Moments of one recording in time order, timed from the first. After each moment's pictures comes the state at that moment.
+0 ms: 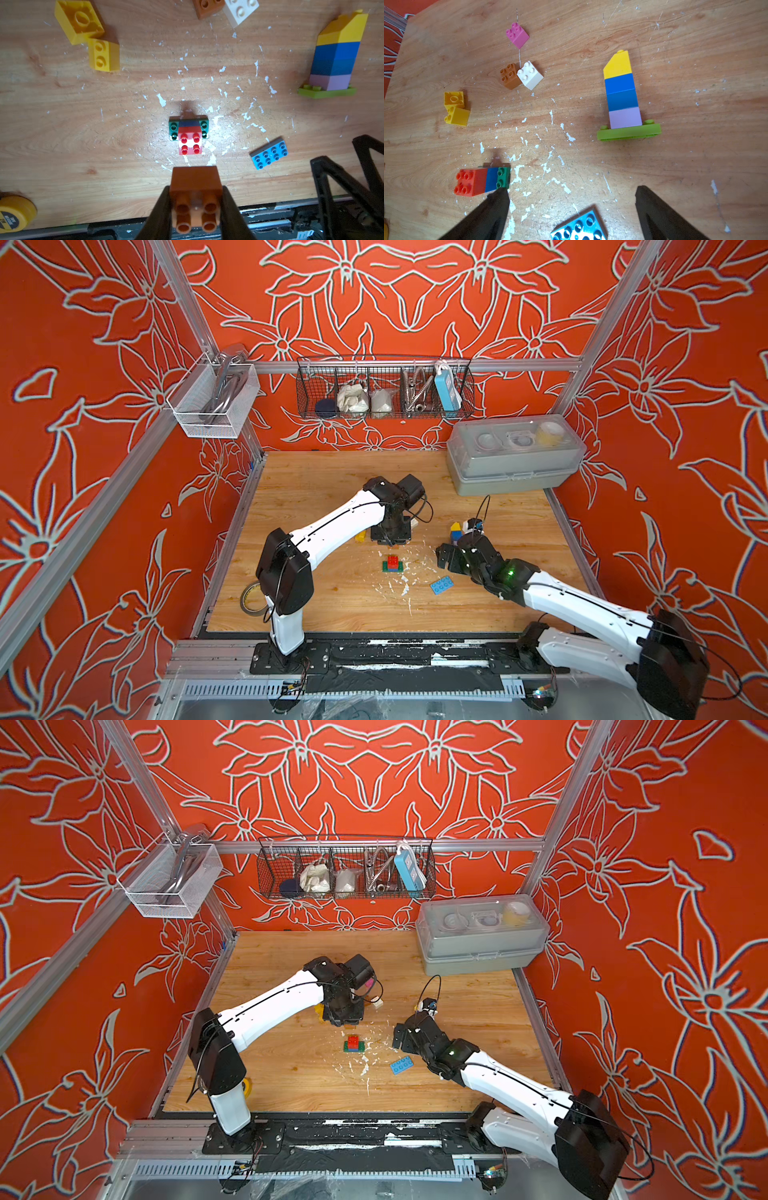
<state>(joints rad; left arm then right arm) -0.74 1.82 1.68 -1.27 0.00 -0.79 0.78 1.05 0.57 -0.34 0.26 0.79</state>
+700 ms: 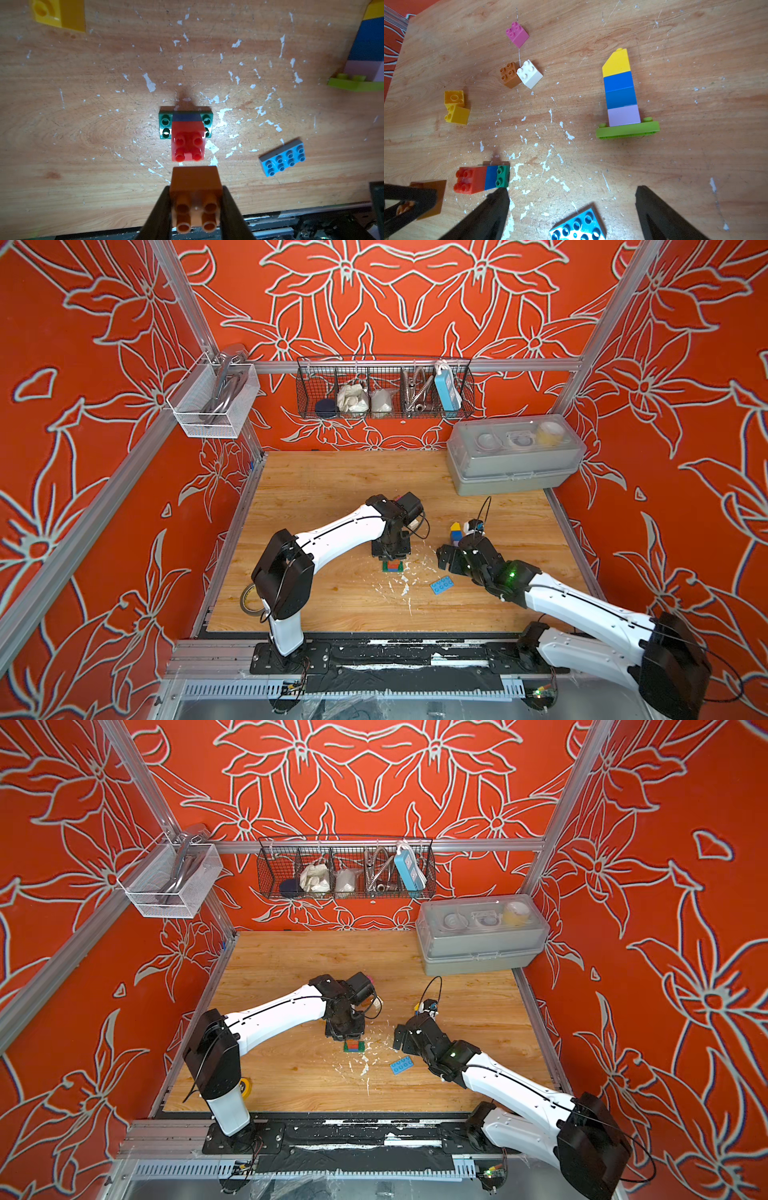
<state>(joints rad) -0.76 1.79 1.46 -1.09 0.05 -0.85 0.78 1.04 0.56 -0.34 0.26 0.79</state>
